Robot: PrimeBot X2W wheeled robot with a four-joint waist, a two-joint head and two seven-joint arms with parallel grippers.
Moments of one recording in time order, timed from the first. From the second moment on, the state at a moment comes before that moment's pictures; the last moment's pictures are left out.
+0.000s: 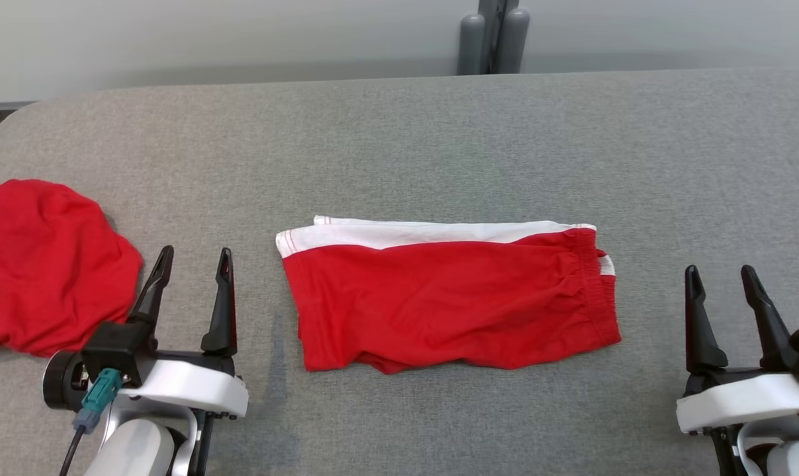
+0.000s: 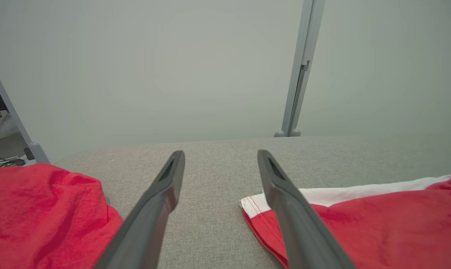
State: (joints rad) left arm -0.19 0.30 -0.34 0.14 -0.44 0.22 -0.26; right arm -0.07 -0.05 -0.08 0.08 0.19 0.13 -0.17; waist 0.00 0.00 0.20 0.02
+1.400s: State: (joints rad) left arm -0.28 0.20 -0.33 0.18 -0.36 0.15 -0.26; right arm -0.37 -0.20 0.18 0.60 0.49 0.13 -0.16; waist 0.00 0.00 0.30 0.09
